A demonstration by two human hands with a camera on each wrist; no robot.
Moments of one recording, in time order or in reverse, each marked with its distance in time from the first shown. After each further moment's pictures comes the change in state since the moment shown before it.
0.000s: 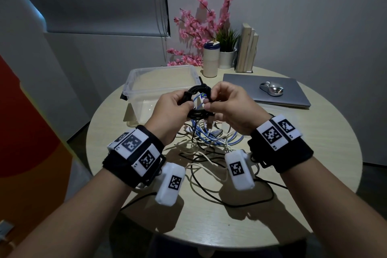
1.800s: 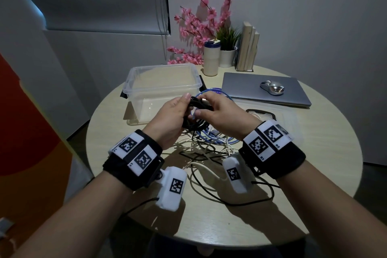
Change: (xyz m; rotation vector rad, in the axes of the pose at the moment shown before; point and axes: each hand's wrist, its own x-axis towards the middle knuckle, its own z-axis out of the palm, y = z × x) left_hand -0.002 -0.014 0.002 -0.345 -0.104 -0.138; right_hand 0.004 0.014 0.015 -0.511 -0.105 -0.046
